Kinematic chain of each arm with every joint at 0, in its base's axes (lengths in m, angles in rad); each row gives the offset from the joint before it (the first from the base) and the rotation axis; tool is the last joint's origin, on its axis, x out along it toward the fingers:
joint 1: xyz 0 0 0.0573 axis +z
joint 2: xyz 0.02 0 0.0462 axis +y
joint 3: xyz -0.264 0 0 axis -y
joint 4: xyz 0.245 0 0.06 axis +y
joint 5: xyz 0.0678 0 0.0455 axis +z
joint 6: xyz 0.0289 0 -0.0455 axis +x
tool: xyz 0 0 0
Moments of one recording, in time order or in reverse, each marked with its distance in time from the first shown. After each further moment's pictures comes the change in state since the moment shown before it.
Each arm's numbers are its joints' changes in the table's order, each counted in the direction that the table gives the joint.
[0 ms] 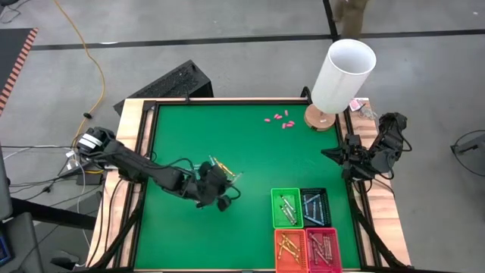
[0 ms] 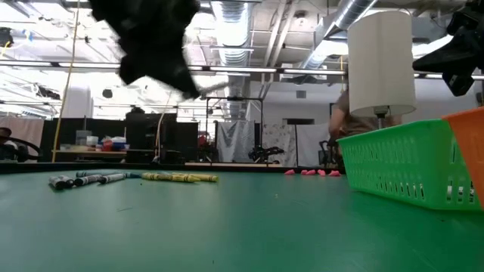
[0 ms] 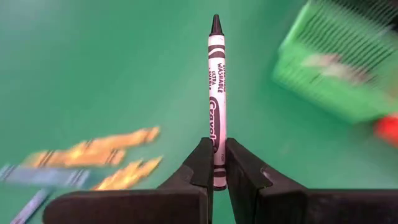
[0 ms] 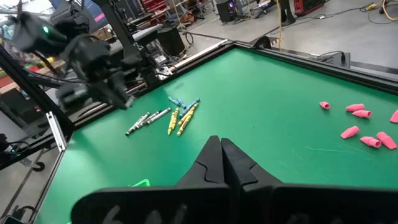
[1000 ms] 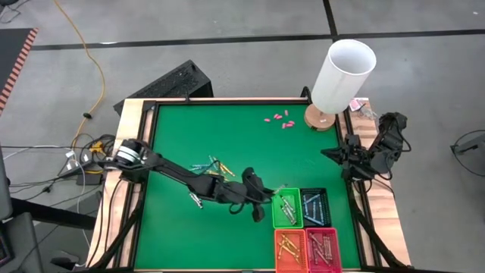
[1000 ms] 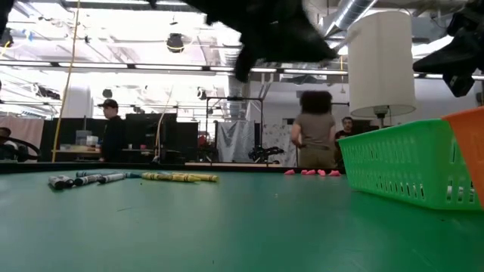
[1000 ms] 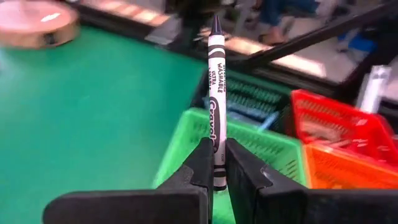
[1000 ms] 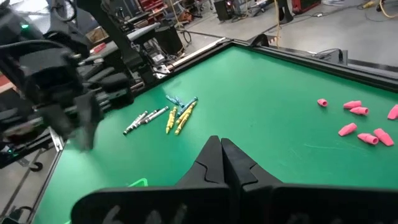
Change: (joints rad) left arm 0.078 0.383 0.272 -0.595 -0.150 0.394; right arm 0.000 0.007 0.000 0.017 -0.003 0.025
